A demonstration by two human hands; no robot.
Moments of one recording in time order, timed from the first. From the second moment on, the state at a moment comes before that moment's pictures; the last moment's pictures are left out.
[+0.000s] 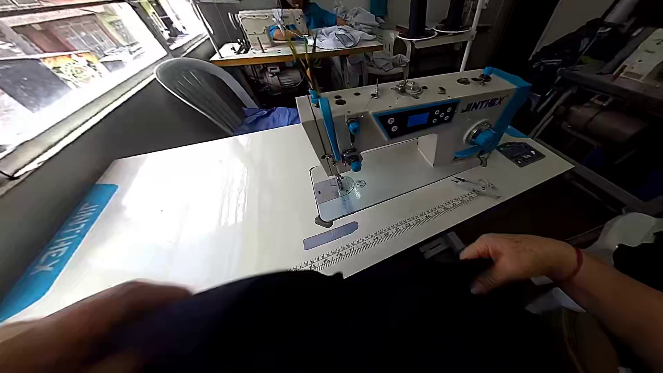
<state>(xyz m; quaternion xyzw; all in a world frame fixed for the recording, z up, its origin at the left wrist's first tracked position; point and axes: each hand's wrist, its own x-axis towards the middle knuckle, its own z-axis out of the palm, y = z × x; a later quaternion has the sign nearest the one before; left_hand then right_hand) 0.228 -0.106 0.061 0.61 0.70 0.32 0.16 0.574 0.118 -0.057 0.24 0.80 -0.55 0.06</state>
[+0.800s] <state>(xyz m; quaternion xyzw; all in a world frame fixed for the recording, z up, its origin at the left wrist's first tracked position) 0.113 0.051 -0.159 0.67 0.69 0.25 0.11 0.638 0.276 -0.125 0.58 0.31 -0.44 -0.61</state>
